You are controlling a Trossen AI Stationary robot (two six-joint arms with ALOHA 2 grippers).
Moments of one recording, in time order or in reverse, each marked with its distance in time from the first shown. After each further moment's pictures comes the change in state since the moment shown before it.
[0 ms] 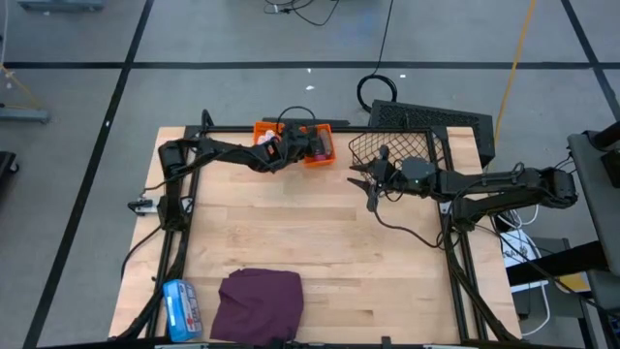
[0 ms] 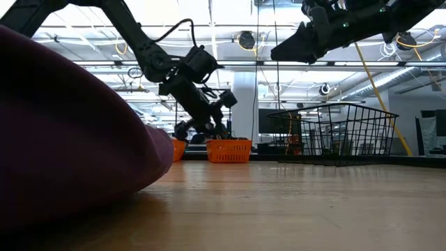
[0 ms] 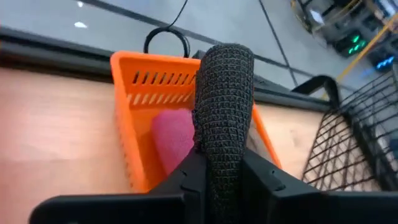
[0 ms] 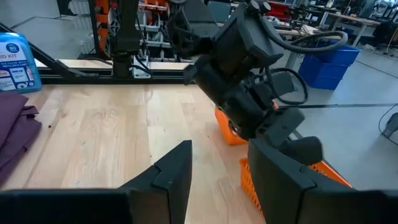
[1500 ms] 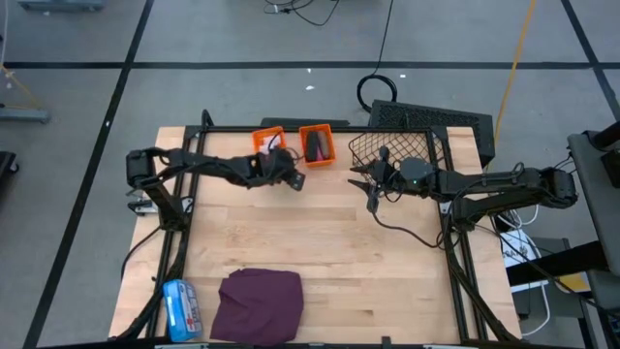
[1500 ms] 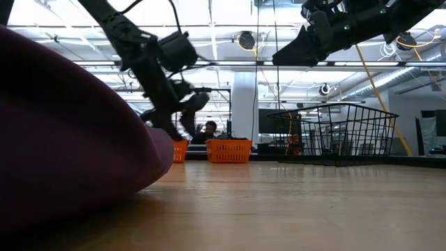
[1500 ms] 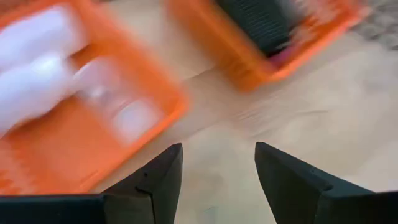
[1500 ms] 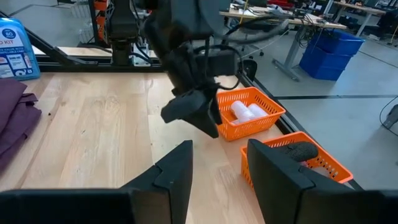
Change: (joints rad) left arm -0.127 -0.276 -0.219 -0.375 0.041 0.286; right arm 0.000 0.000 0.001 -0.046 0.002 0.004
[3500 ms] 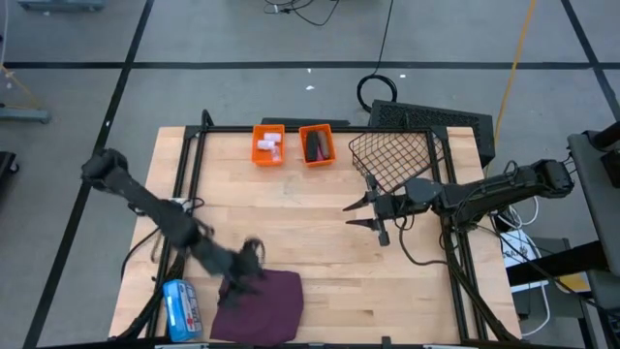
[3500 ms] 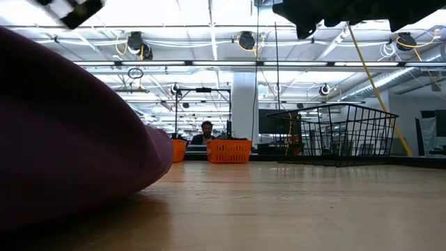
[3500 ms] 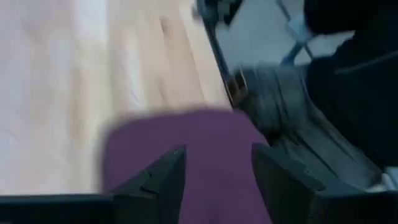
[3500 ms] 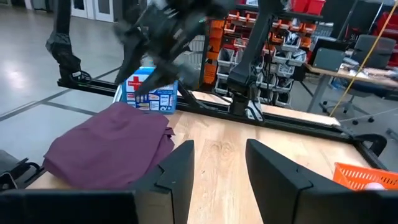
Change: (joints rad) left arm -0.927 -0.397 -0.058 -0.053 0.272 0.198; right arm 0.254 0.032 0.000 0.193 -0.209 -0.031
